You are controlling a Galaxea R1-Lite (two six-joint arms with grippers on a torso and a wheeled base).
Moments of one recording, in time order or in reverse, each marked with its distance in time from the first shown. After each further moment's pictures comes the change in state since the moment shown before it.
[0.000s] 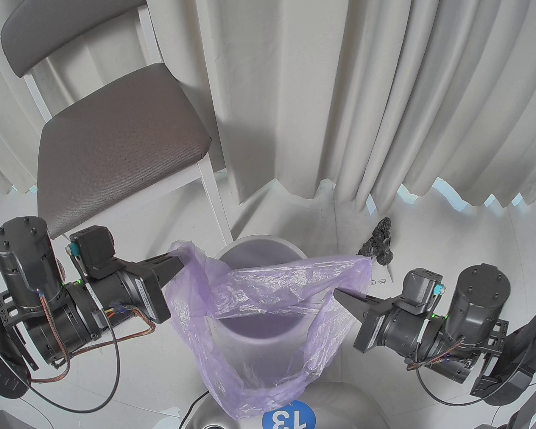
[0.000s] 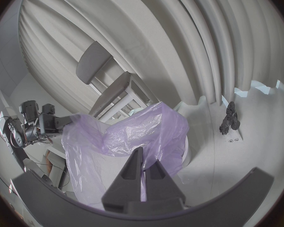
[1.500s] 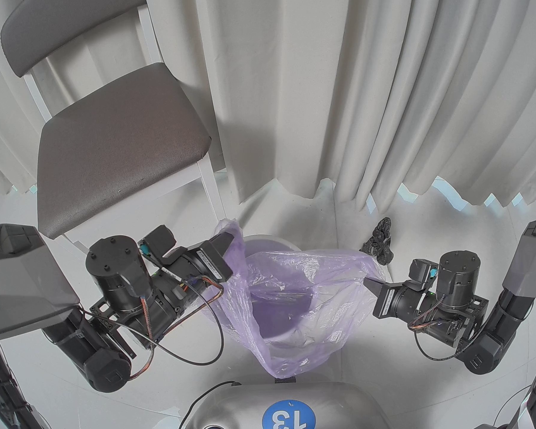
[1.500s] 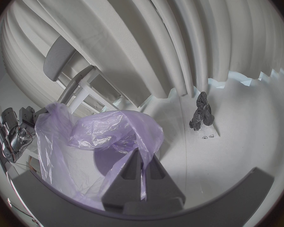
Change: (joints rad) left arm -0.007 0.576 -0.077 -0.725 0.049 -0.338; right arm -0.320 0.214 -0.037 -0.051 0.141 -0.036
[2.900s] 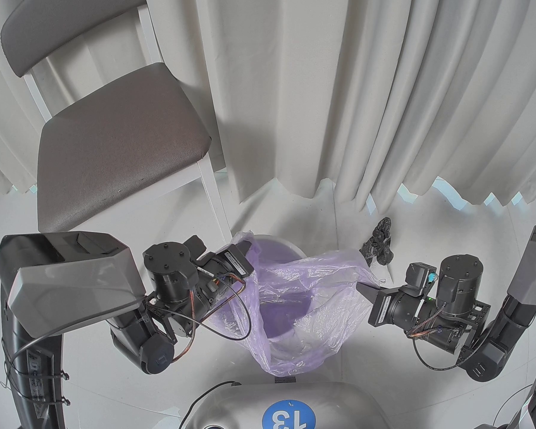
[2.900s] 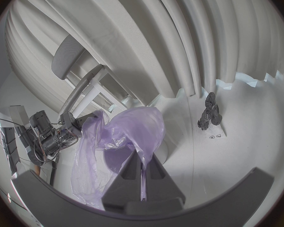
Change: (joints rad) left arm 0.055 0.288 -0.220 0.000 0.001 -0.091; right arm 0.060 -0.032 0.026 -0.013 0.000 0.000
